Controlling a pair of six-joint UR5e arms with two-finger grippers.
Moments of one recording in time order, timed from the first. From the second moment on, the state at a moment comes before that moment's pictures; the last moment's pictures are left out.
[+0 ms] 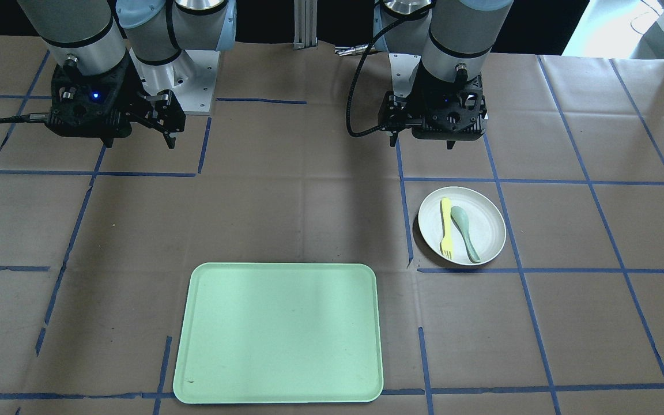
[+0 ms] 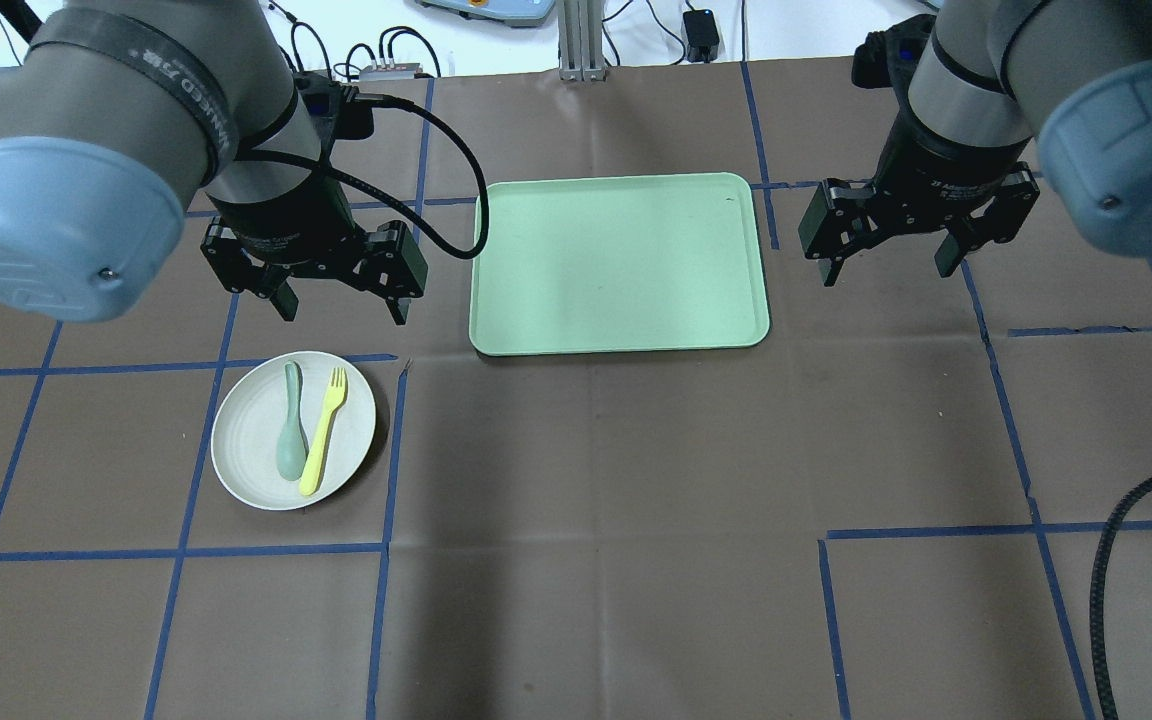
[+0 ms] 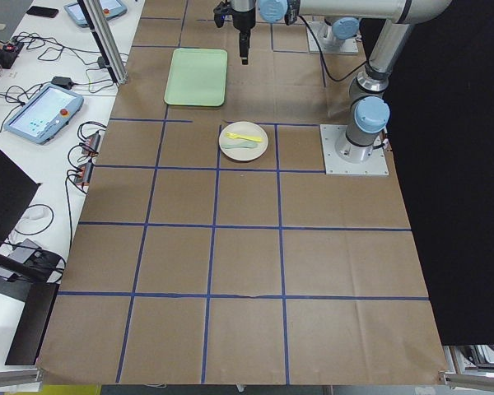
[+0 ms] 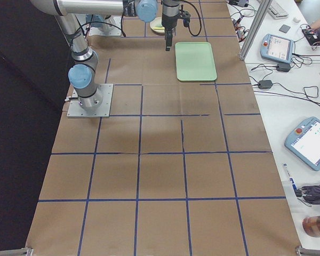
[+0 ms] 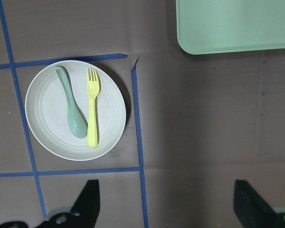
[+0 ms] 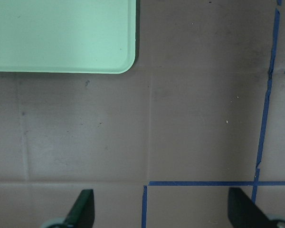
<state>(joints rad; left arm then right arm) -1.69 -1.56 -1.65 -1.58 1.60 -0.06 1.58 -1.60 1.65 -1.58 -1.60 -0.01</state>
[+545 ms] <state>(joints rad) -1.69 -1.57 -1.67 -1.56 1.60 -0.06 1.58 -1.60 1.65 -1.58 -1.60 -0.01</state>
